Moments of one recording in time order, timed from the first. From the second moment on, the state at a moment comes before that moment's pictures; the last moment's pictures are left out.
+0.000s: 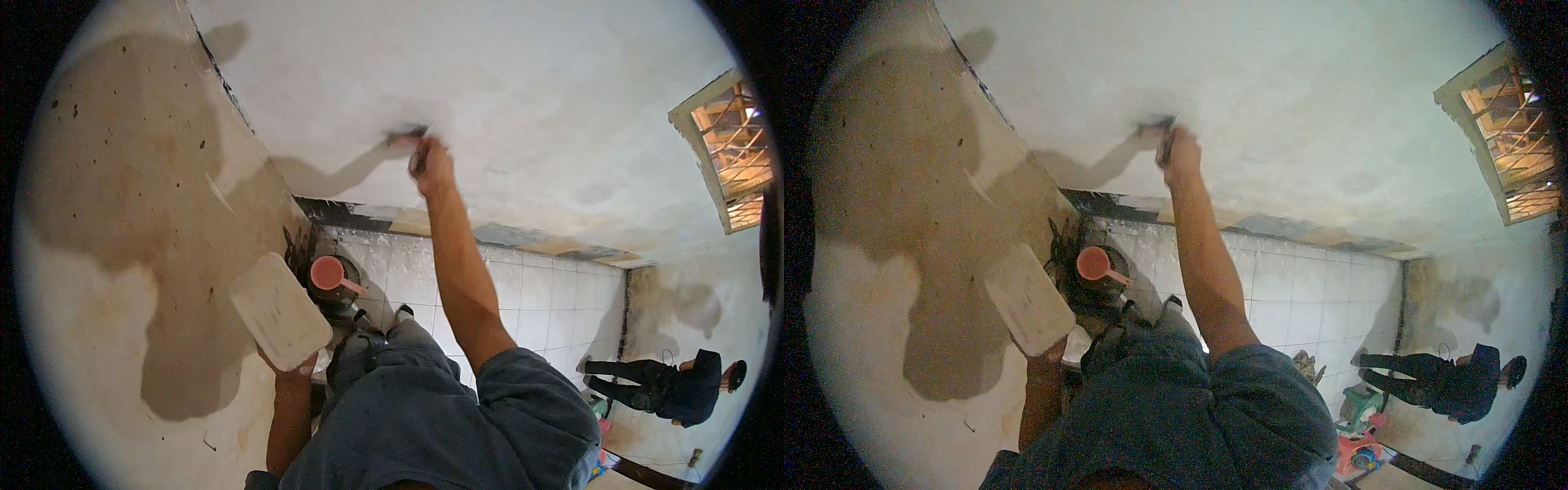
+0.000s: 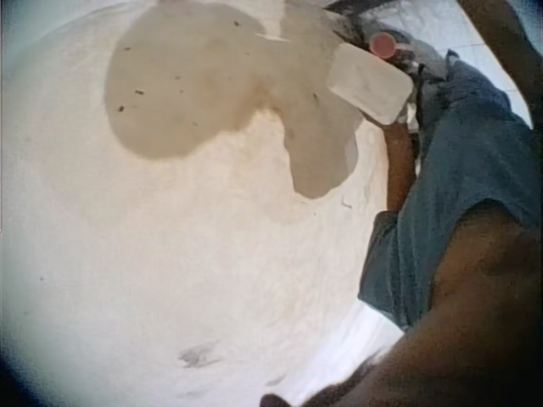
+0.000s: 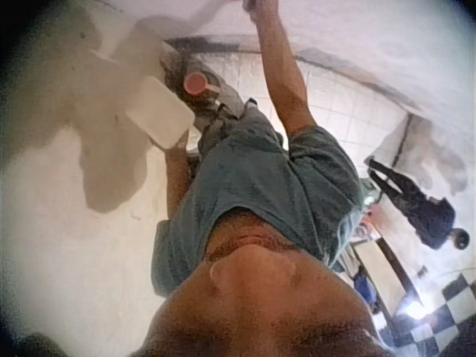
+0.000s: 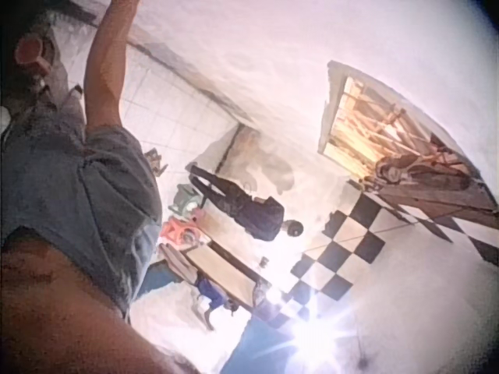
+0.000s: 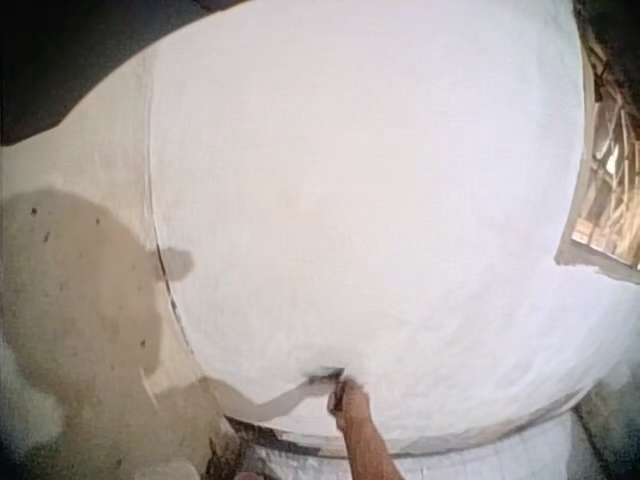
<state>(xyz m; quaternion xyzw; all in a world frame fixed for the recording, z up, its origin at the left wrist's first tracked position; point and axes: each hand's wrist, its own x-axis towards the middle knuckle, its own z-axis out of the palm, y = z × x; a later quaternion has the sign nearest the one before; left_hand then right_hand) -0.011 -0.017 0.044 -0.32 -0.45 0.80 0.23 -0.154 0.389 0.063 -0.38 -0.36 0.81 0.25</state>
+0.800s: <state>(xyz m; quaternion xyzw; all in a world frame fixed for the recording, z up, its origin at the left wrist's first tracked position) -0.028 0.049 0.049 0.20 0.12 0.93 0.30 -0.017 0.367 0.149 -0.26 -0.57 0.71 0.32</state>
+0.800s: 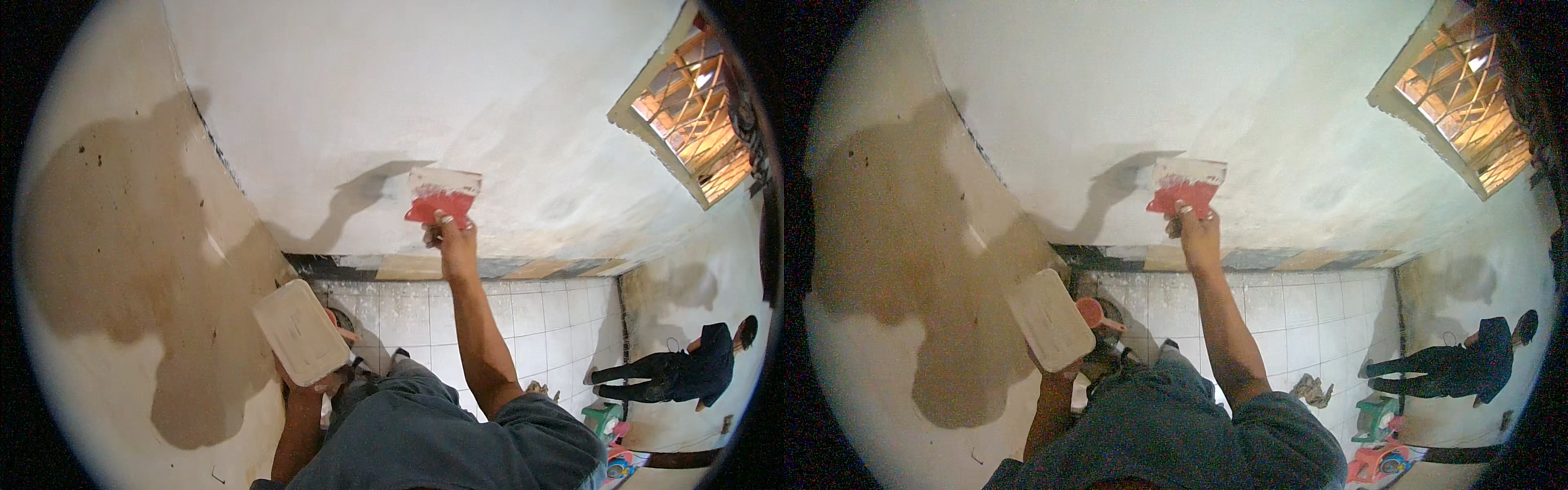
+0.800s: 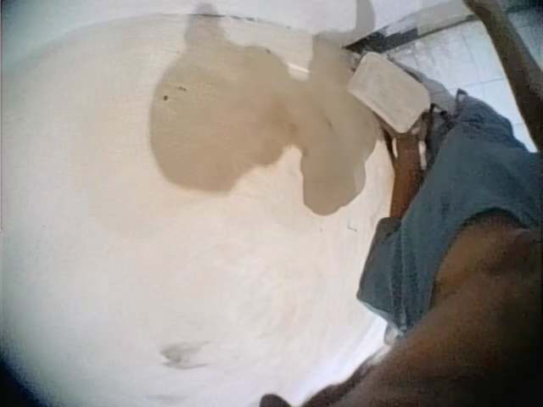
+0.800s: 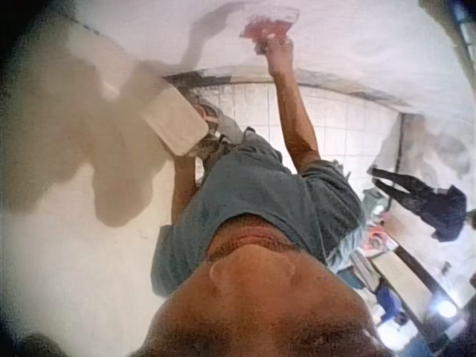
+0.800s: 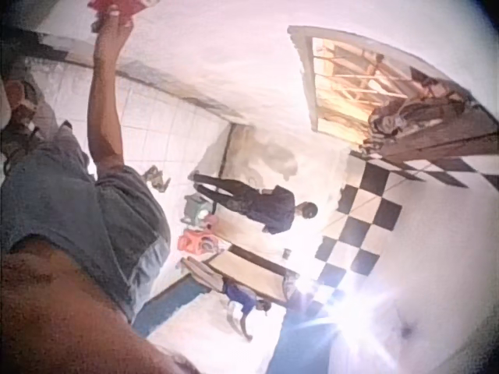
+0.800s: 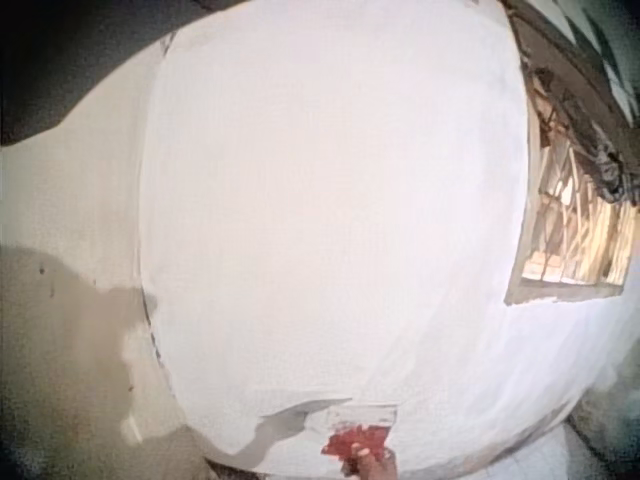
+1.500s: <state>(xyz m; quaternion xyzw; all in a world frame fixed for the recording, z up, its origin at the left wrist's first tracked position) -0.053 0.092 -0.006 0.01 0.13 0.94 0.32 0.003 0.304 0.210 -0.12 -0.68 0.67 0.26</state>
